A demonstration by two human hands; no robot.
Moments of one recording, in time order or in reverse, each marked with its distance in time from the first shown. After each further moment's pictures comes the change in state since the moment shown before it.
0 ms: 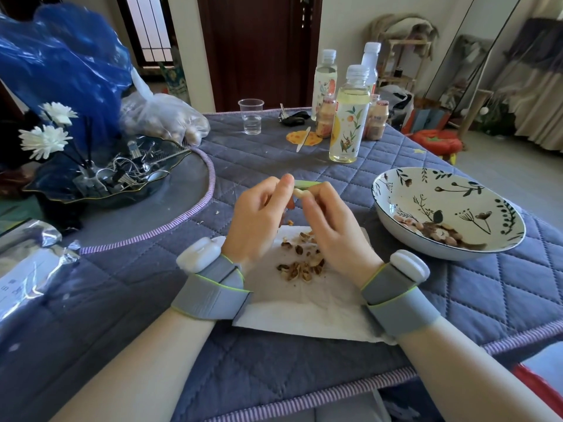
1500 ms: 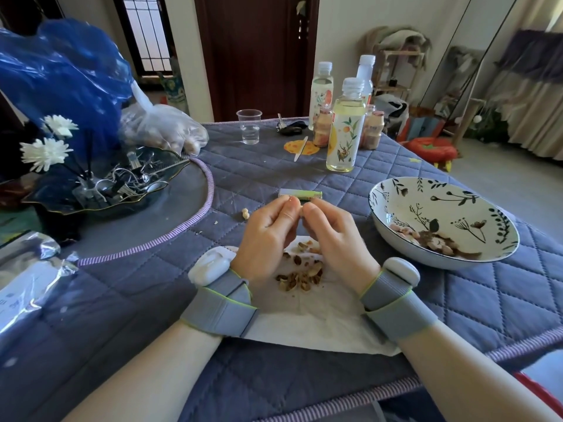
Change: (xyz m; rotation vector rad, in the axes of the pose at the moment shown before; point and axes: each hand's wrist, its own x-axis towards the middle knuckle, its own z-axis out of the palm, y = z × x) left_hand -0.007 -0.002 0.009 -0.093 -0.111 -0.046; right_hand 0.008 0.004 0.002 0.116 0.030 0.030
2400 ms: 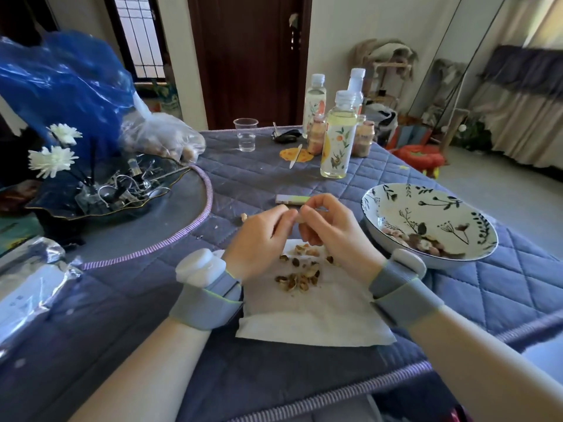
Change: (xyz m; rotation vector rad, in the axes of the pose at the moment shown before) left_hand 0.009 -0.010 -0.020 0.537 -0.138 0.190; right_hand 0.004 -0.009 -0.014 0.121 -0.079 0.179
